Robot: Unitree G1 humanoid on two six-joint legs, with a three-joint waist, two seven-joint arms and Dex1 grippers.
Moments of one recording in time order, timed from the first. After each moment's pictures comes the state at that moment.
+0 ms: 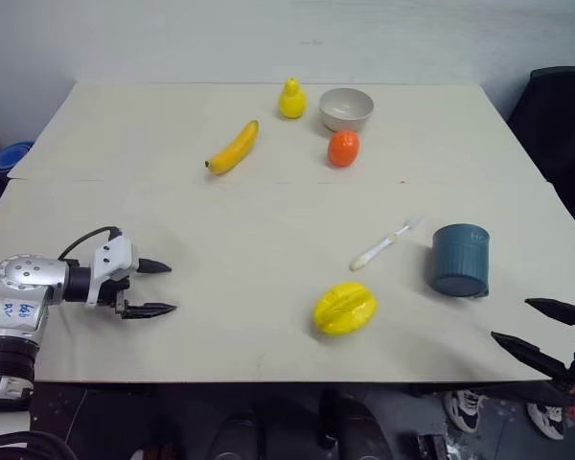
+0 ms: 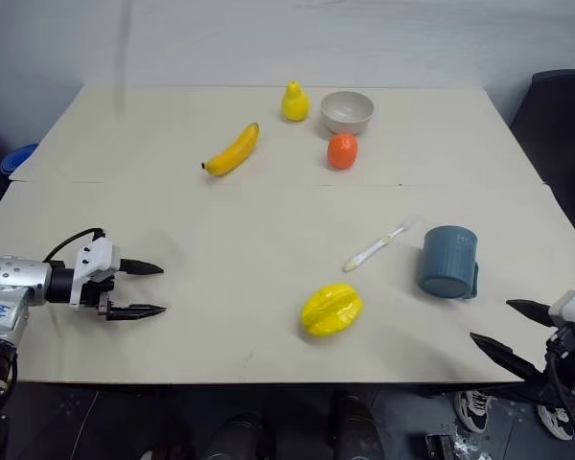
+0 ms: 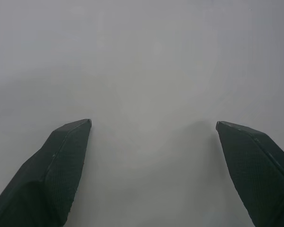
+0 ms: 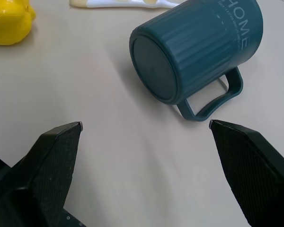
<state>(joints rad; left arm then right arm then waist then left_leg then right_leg) -0.42 0.92 0.02 0.49 -0.23 -0.02 -1.35 0.51 -0.84 -0.78 -0.42 0.56 0.48 1.00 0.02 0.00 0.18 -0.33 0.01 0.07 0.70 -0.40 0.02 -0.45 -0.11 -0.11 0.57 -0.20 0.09</state>
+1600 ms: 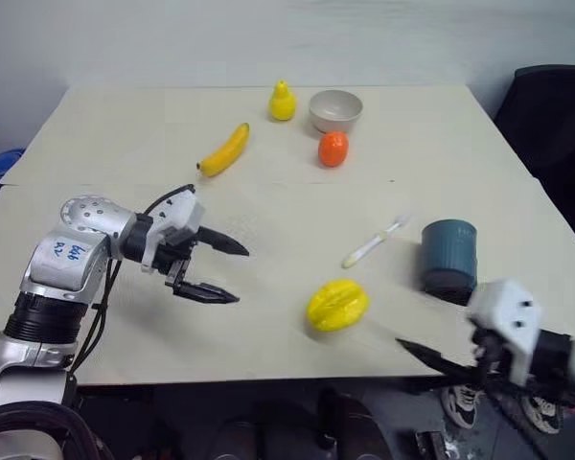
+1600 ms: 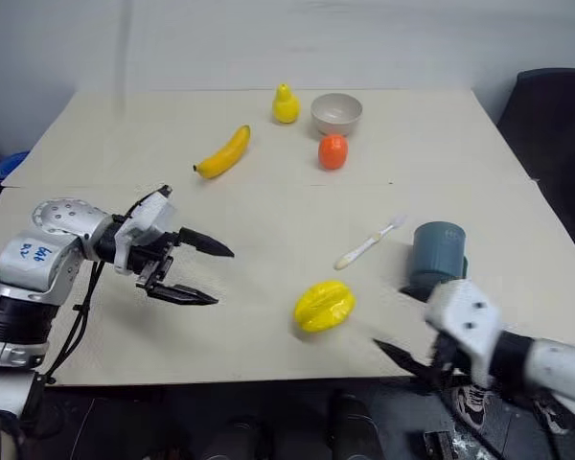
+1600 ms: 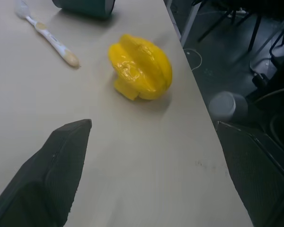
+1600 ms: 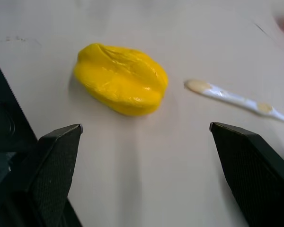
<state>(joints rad) -0.69 0.83 -0.15 0.04 -0.40 0.43 -1.50 0.26 -0.95 -0.39 -0.91 0.56 0.65 0.74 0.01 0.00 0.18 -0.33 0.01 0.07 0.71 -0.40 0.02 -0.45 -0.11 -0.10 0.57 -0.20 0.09</state>
